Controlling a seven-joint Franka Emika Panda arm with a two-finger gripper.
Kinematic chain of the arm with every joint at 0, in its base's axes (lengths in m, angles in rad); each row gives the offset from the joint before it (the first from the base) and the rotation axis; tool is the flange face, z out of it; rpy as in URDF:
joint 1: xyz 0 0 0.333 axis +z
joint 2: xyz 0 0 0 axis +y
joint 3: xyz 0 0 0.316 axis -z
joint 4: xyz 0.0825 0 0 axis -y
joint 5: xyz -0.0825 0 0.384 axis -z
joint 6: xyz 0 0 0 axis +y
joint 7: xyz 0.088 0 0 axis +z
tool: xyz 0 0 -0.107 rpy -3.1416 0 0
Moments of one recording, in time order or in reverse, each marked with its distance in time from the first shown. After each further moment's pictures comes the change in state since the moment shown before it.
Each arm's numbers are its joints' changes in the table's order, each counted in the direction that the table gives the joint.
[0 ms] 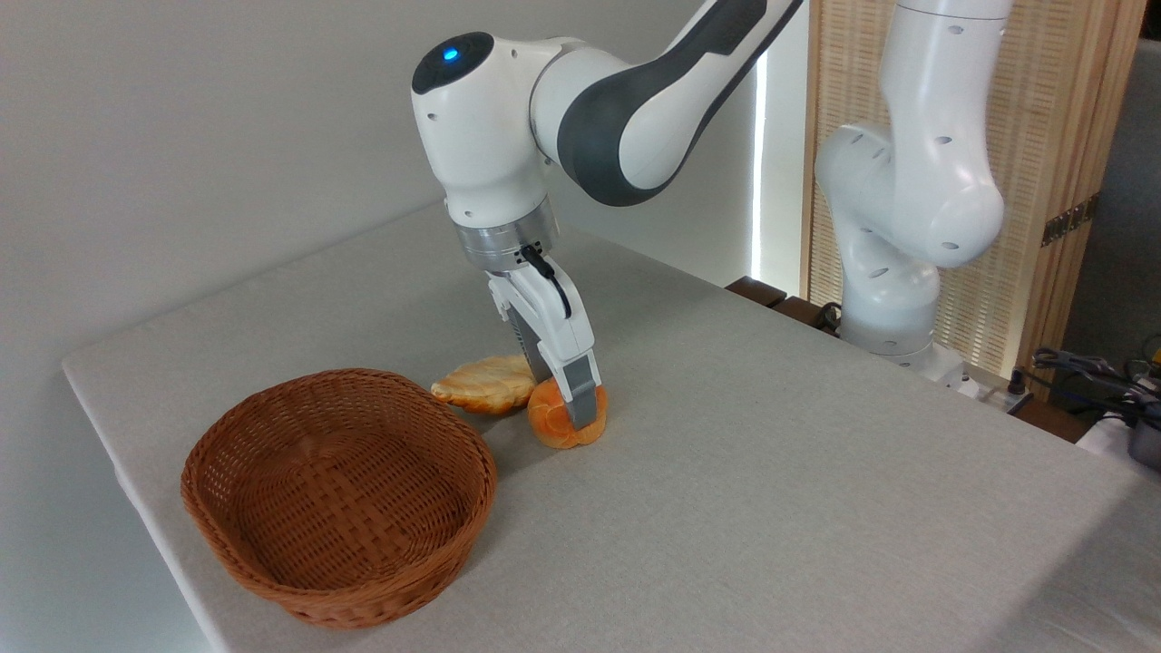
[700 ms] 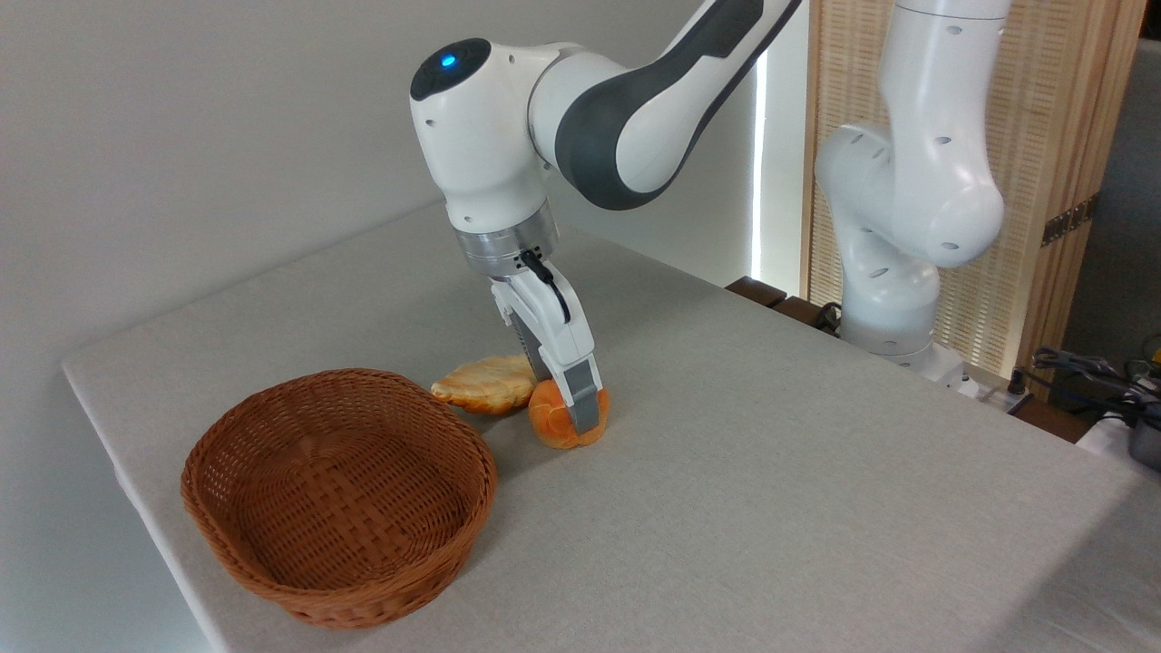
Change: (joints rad) arm 0.000 0.010 0.000 -0.001 -0.008 0.000 -0.003
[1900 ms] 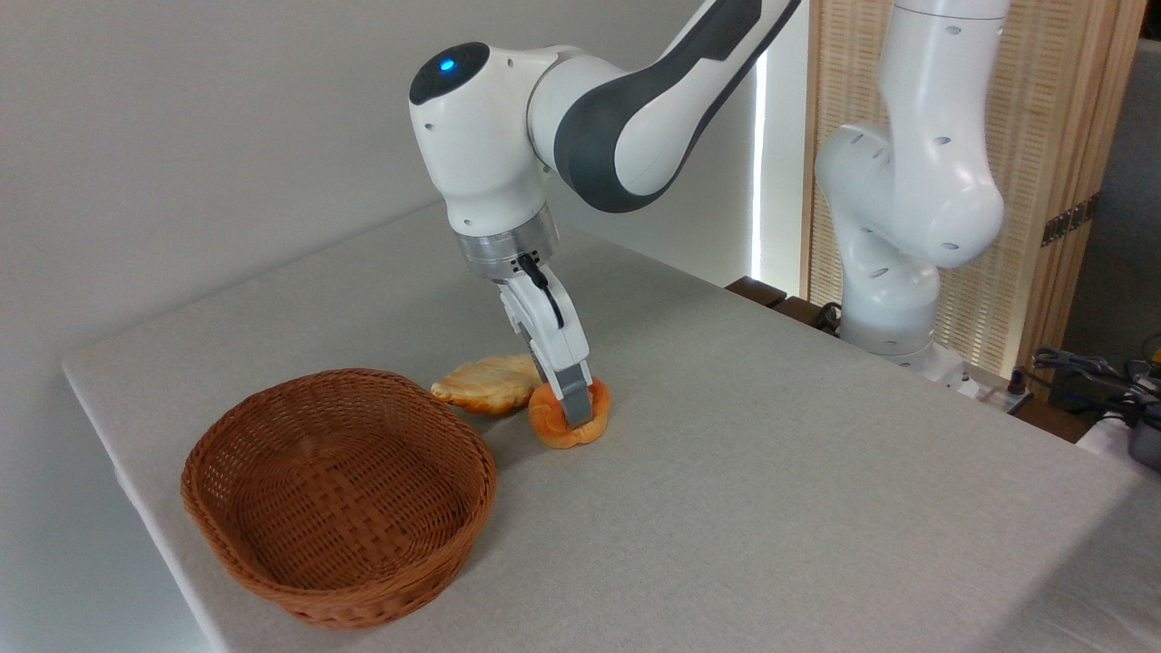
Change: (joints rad) arm 0.000 0.004 0.000 0.000 -0.002 0.000 -0.059
